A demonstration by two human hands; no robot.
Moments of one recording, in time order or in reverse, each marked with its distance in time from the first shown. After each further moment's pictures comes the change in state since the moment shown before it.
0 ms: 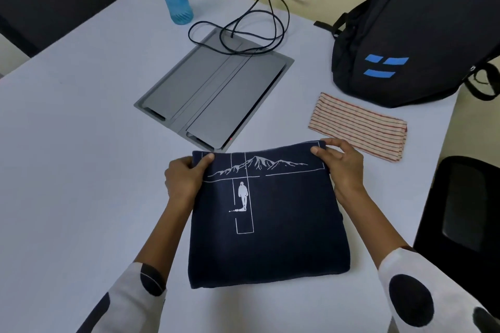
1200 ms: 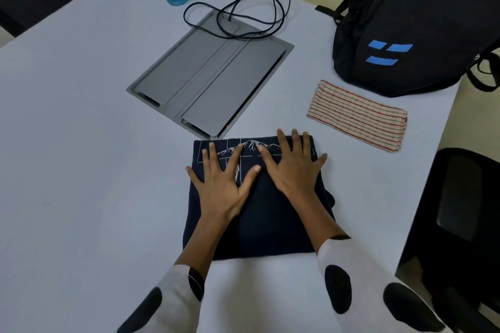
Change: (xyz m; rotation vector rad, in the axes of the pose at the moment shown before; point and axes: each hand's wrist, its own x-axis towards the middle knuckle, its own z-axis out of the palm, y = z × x) left_hand -0.050 -0.031 0.062 0.626 -0.089 0.457; right_hand -0.024 0.038 0.069 -1.260 -0.146 -0.283
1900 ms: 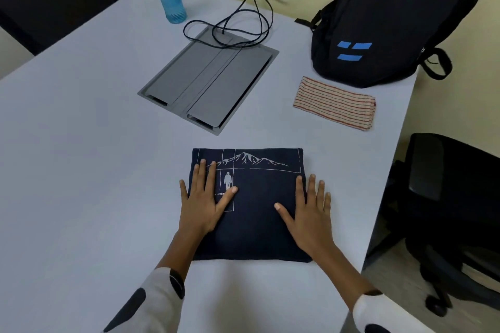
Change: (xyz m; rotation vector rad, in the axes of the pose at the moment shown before) left_hand -0.082 -0.069 -0.017 0.011 -0.051 0.147; right_hand -0.168 0.059 0.028 0.004 0.052 -0.044
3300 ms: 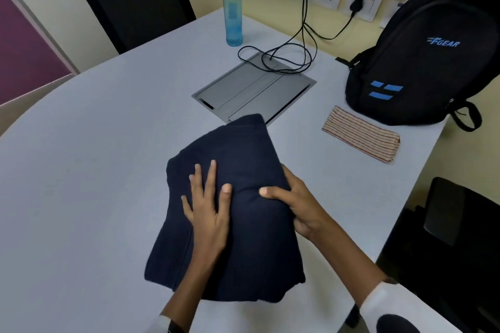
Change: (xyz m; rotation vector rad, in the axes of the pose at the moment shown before) left_hand -0.109 0.051 -0.065 -0.634 0.449 -0.234; right_hand -0.022 -0.096 -0.117 1.417 -0.598 -0.192
